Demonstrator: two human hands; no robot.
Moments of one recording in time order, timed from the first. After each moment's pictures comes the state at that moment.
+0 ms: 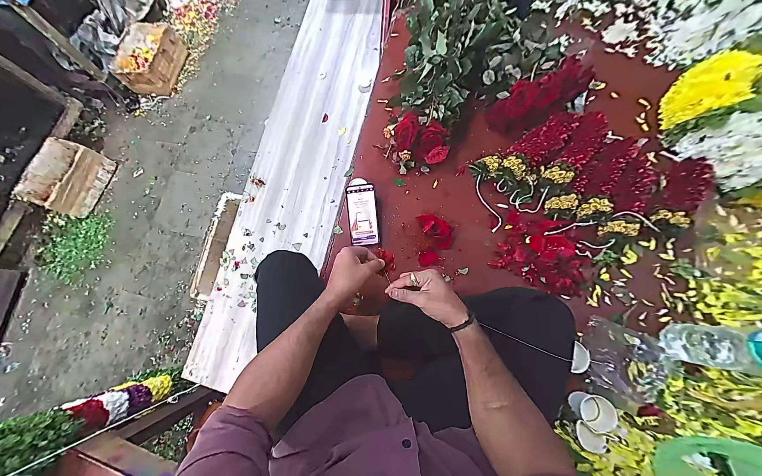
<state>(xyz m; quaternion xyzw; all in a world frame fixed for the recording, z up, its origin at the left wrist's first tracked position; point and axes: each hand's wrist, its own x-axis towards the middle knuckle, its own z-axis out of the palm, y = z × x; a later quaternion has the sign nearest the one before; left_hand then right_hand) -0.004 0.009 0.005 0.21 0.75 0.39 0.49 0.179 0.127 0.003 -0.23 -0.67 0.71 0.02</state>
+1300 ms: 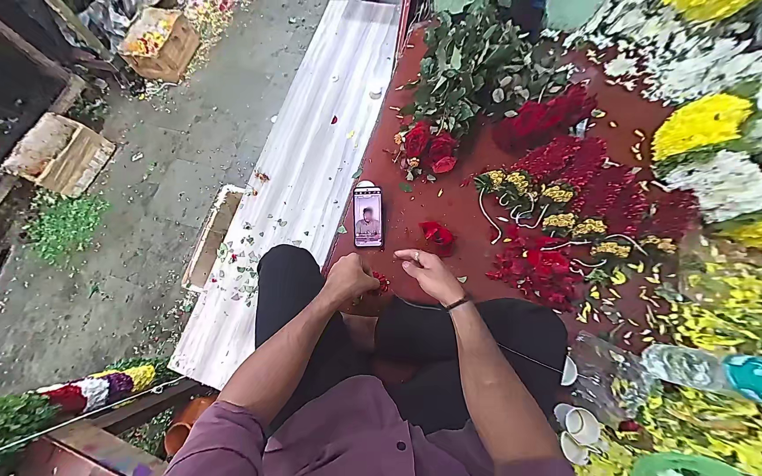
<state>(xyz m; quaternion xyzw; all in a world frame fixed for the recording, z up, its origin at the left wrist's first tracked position) -0.012 0.006 0.020 0.26 0.80 0.12 0.52 0.154 0.161 -0.028 -0.31 -0.74 0.60 -0.08</state>
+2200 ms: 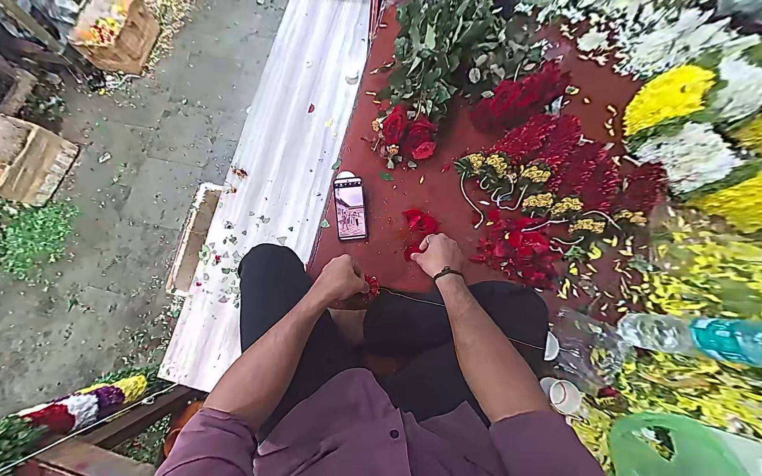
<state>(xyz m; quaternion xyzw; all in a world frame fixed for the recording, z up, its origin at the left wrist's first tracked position) -0.002 0.012 0.019 0.30 0.76 0.07 0.57 0.169 0.203 -0.070 -0.52 -0.79 0.25 -0.22</state>
